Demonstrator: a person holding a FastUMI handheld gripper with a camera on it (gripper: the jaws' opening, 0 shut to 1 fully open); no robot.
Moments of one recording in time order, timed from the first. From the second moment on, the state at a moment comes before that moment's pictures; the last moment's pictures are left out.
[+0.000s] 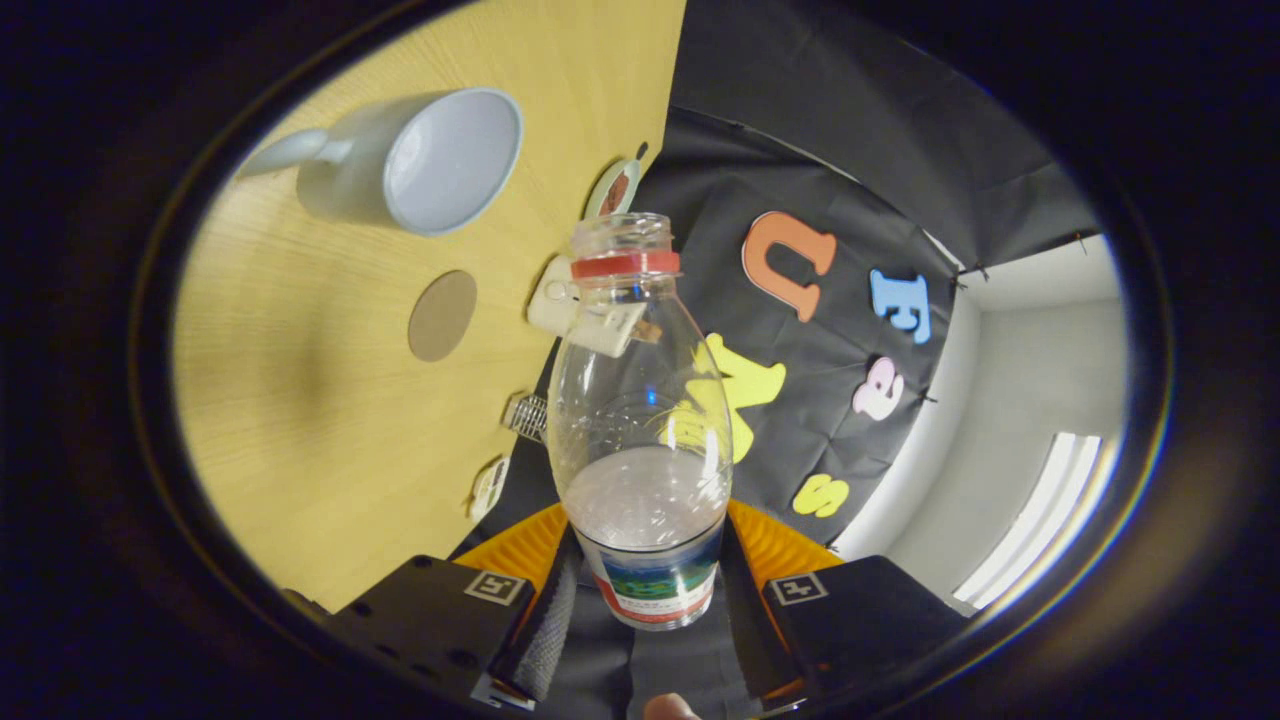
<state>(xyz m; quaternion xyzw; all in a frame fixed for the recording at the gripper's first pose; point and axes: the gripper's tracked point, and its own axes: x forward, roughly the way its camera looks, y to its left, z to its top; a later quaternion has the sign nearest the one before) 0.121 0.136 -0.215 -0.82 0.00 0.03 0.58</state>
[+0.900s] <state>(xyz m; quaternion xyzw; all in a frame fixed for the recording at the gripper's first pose) 0.098 0.110 -0.243 -0.41 0.14 0.12 0.89</state>
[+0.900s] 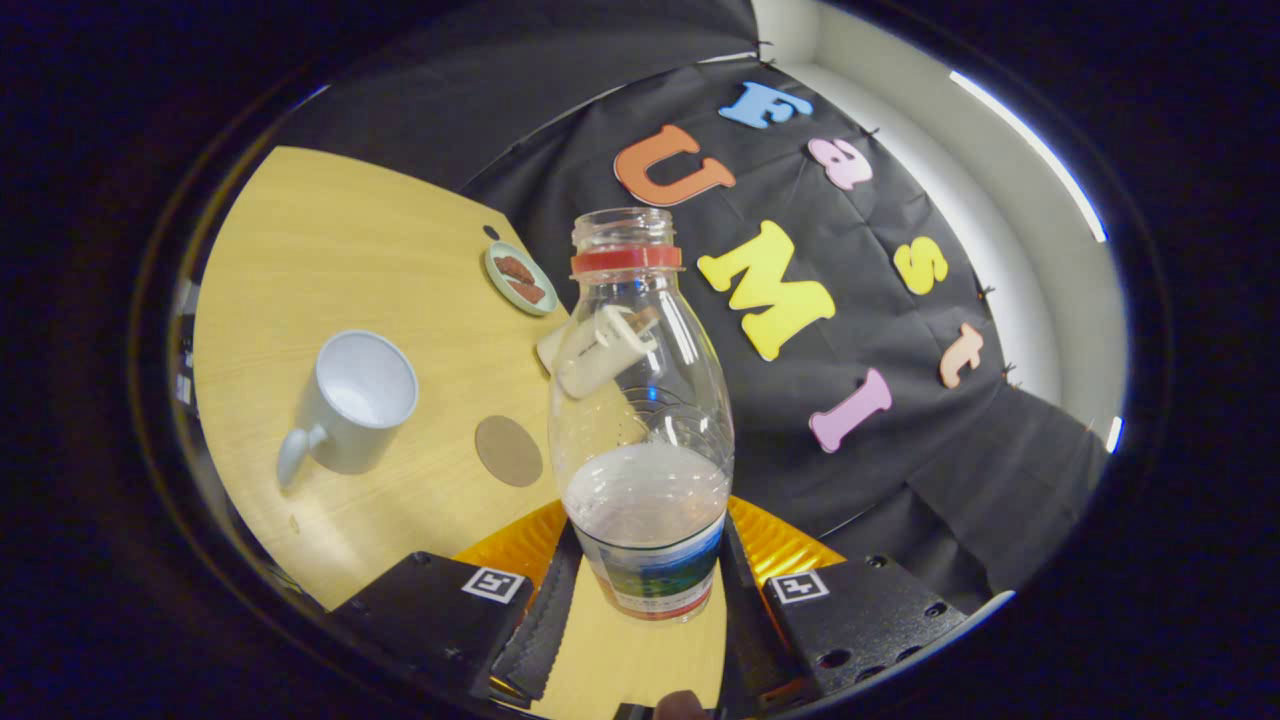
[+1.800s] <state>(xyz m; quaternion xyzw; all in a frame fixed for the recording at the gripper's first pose) 0.170 0.116 -0.176 -0.02 0.13 0.21 0.97</state>
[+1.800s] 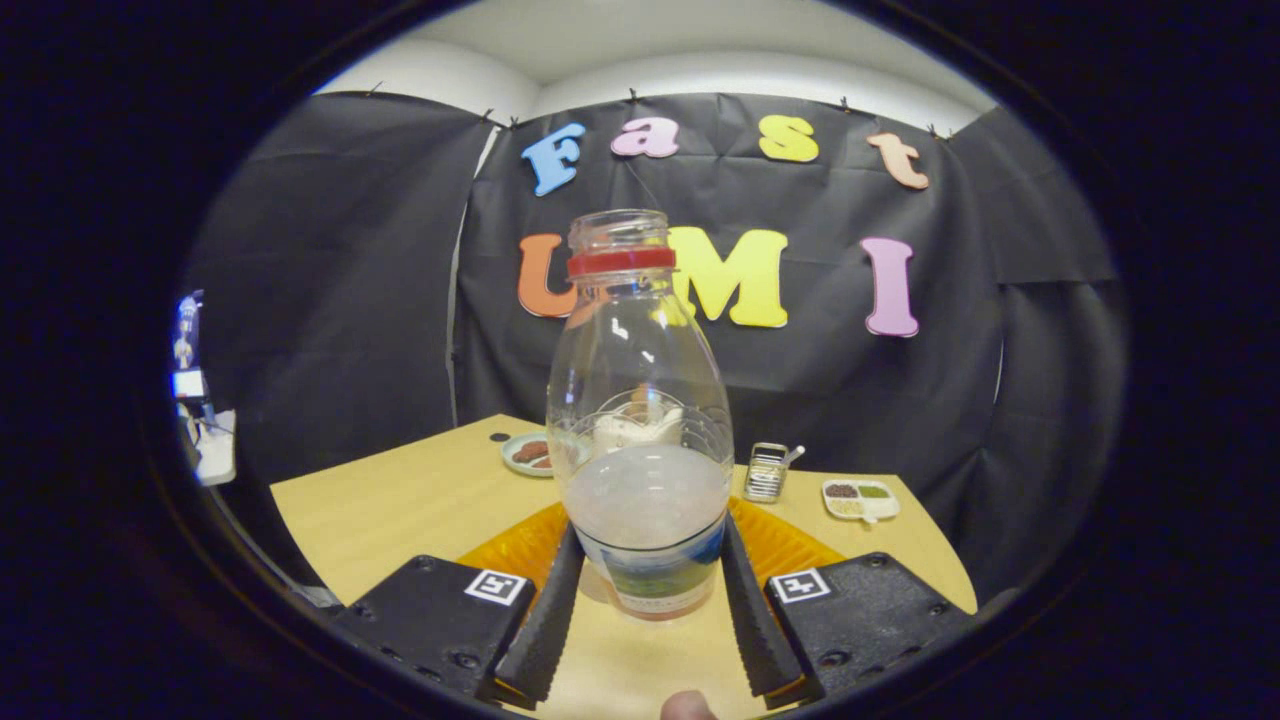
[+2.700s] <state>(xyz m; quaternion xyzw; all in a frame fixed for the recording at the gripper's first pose) 0.268 0.208 -0.287 -0.02 0.20 0.23 0.95</state>
